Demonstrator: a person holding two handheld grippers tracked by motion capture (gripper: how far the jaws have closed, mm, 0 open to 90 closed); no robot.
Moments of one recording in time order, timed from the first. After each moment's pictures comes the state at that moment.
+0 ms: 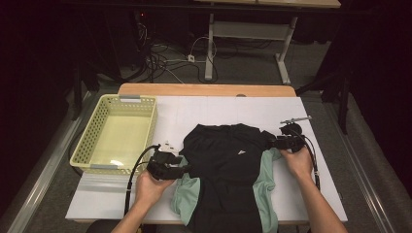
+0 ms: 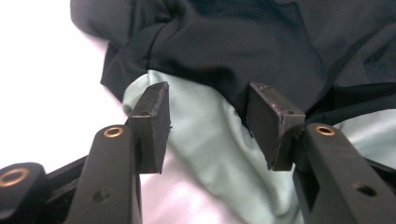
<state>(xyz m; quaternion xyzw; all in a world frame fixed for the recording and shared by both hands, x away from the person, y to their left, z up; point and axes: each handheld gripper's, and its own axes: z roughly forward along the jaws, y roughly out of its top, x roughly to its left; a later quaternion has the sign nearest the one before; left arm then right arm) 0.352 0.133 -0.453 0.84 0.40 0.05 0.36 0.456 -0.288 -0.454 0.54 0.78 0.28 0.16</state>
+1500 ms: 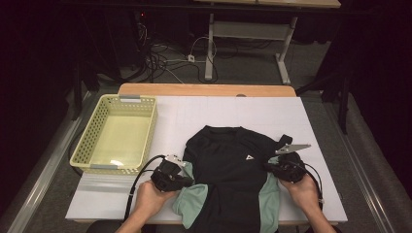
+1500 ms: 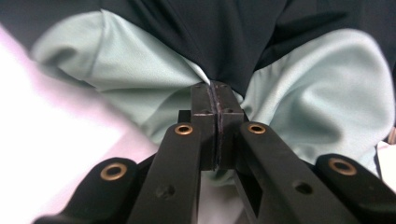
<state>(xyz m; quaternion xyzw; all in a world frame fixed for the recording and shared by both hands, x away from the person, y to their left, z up) 0.330 0.121 -0.454 0.88 0.34 -0.03 0.34 0.358 -0.266 -0.451 0.43 0.84 0.30 0.12</state>
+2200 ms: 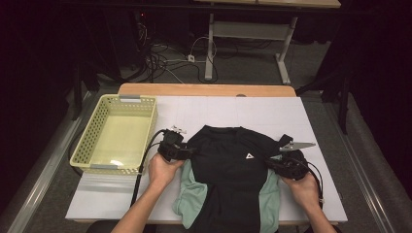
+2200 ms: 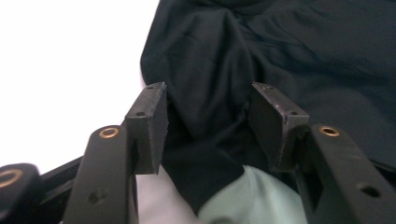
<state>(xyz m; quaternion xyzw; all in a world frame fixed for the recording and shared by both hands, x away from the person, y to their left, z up) 0.415 0.110 -0.456 0.82 0.46 0.05 0.34 0.367 -0.277 -0.454 0.44 0.83 0.32 0.14</state>
